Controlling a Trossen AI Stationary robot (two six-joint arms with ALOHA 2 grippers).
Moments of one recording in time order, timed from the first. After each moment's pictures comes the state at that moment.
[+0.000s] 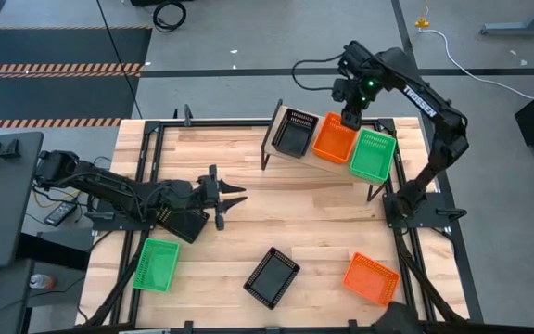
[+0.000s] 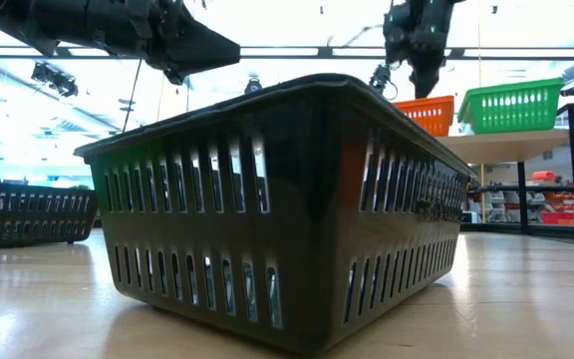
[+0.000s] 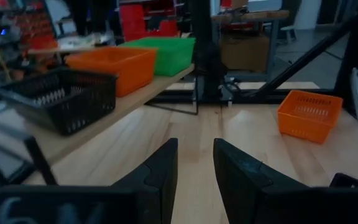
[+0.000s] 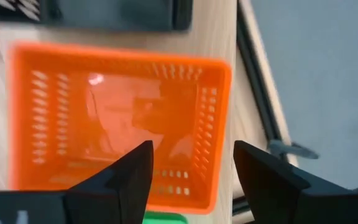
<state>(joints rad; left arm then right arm) -0.16 1.17 0.46 0.61 -0.36 0.02 -0.84 1.62 1.85 -1.53 -0.13 -0.48</state>
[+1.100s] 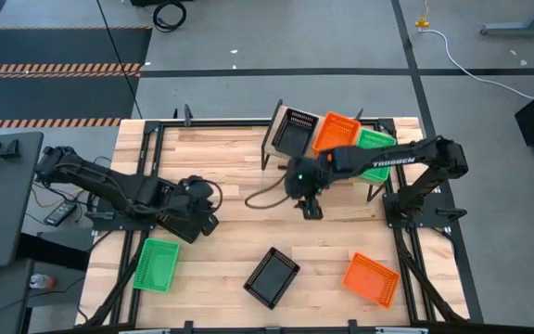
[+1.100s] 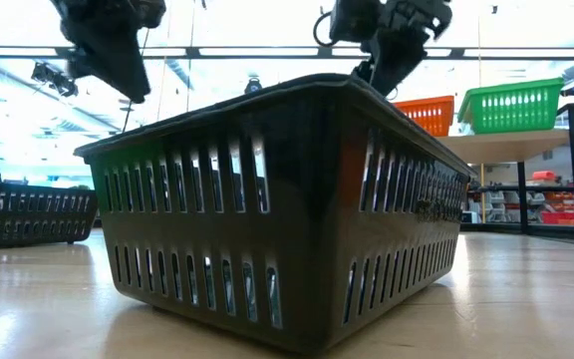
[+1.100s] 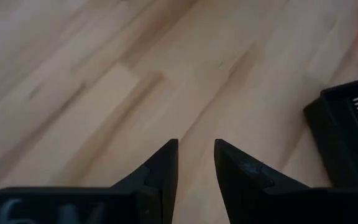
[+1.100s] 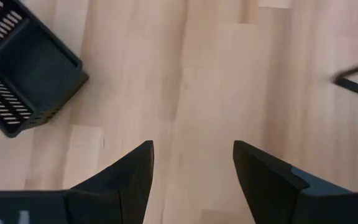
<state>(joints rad) -0.31 1.17 0.95 -0.83 -0.40 -0.92 -0.03 1.58 1.30 -0.82 -0.12 -0.10</state>
